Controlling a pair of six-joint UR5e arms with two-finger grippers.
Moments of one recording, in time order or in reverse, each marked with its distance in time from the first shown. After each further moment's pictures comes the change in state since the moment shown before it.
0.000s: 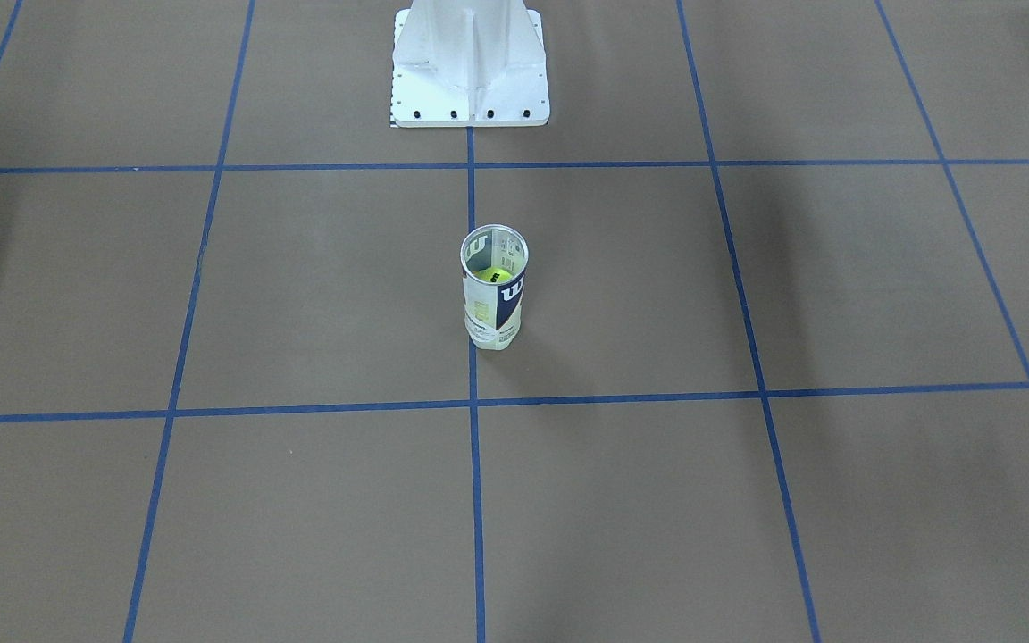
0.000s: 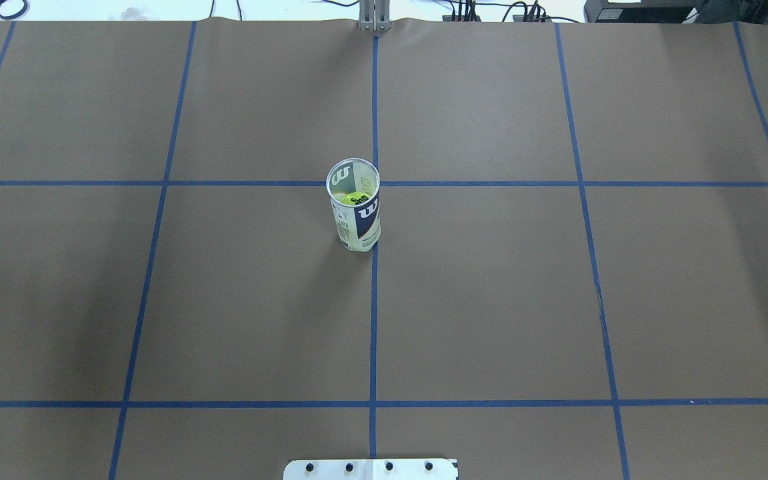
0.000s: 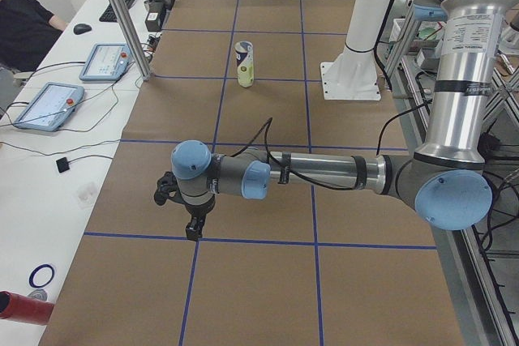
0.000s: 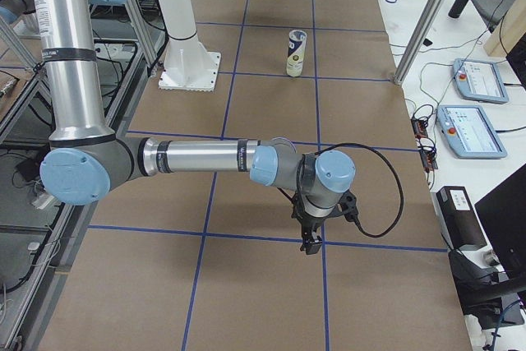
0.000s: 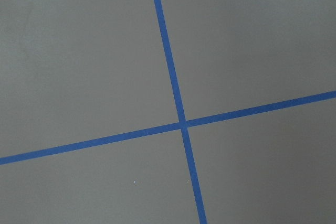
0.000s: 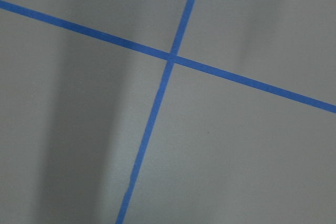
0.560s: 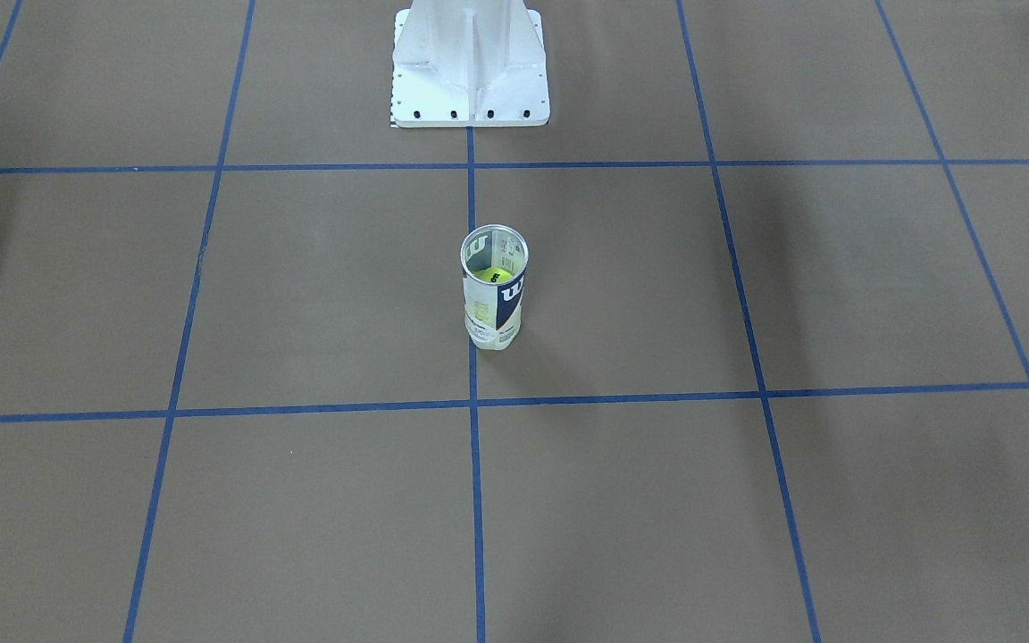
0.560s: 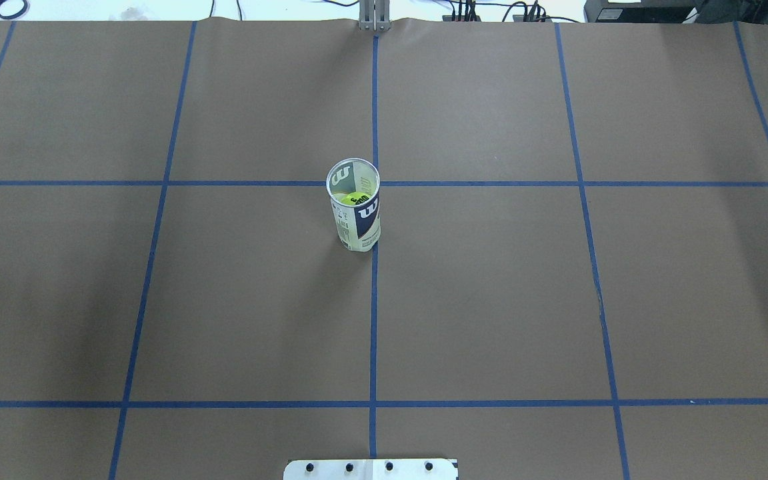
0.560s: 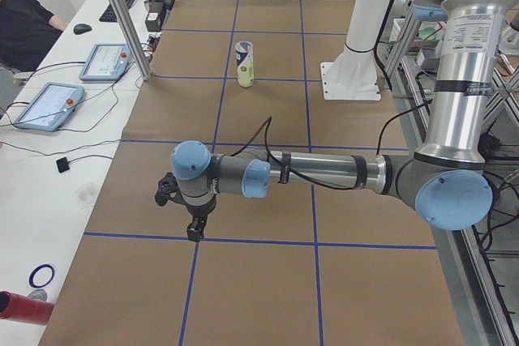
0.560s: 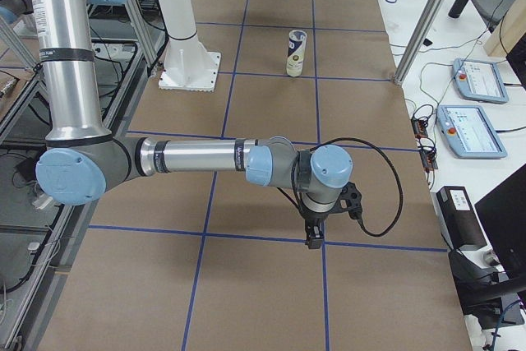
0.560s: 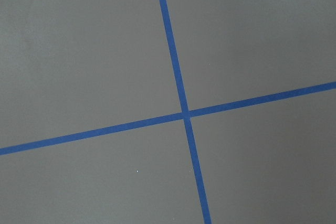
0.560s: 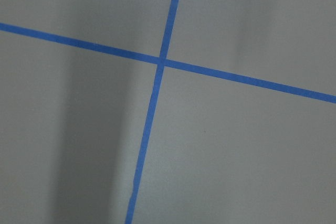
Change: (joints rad) left arm -0.003 0.002 -0.011 0.044 0.001 0.047; right arm 0.012 -0.006 0.021 0.134 0.047 0.220
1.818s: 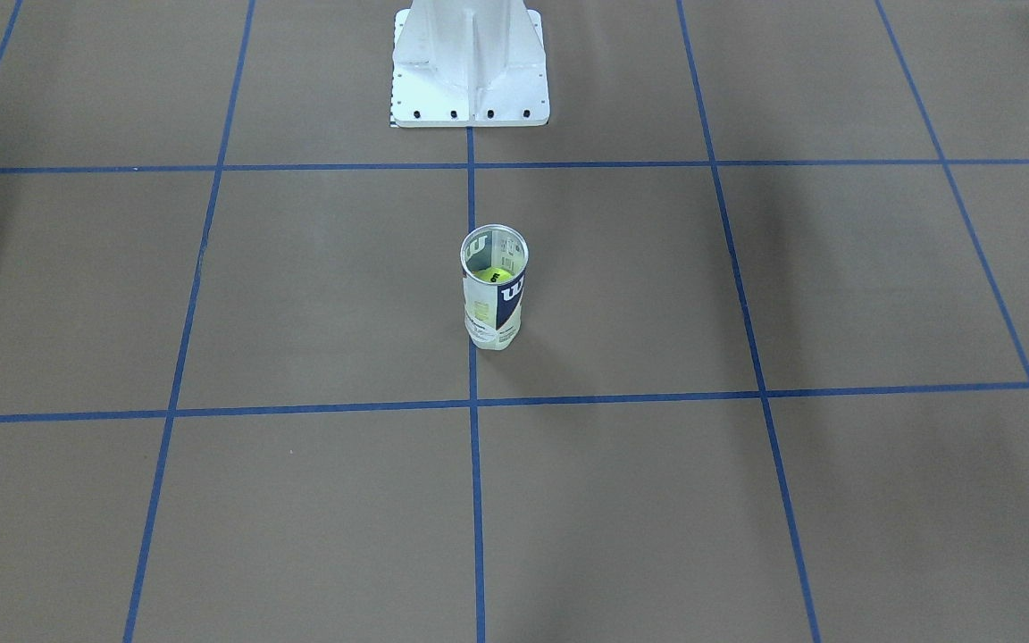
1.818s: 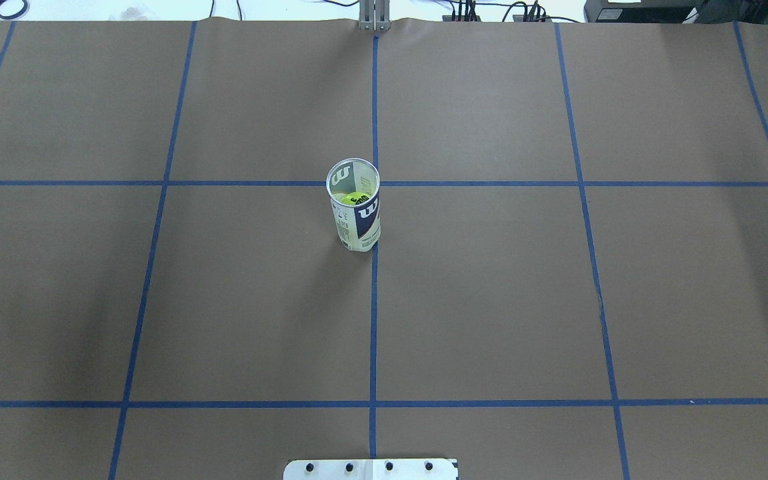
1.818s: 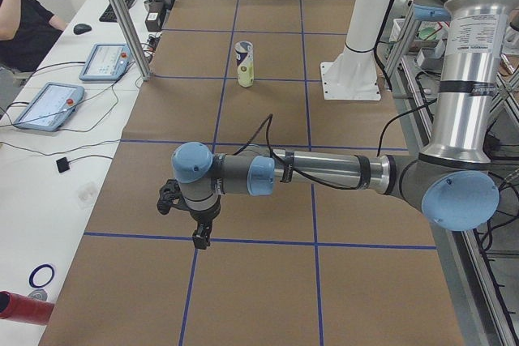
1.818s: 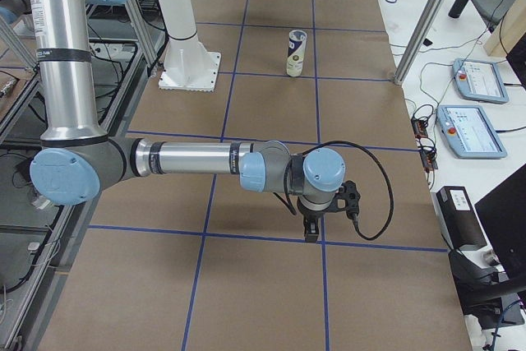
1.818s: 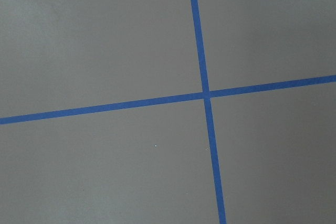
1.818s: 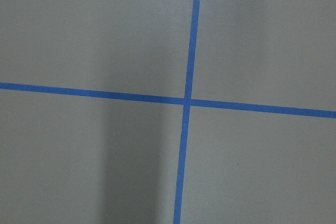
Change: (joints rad) left arm -0.032 0.013 -0.025 0.081 0.030 -0.016; right arm 0.001 -0.031 0.010 0.038 0.091 0.101
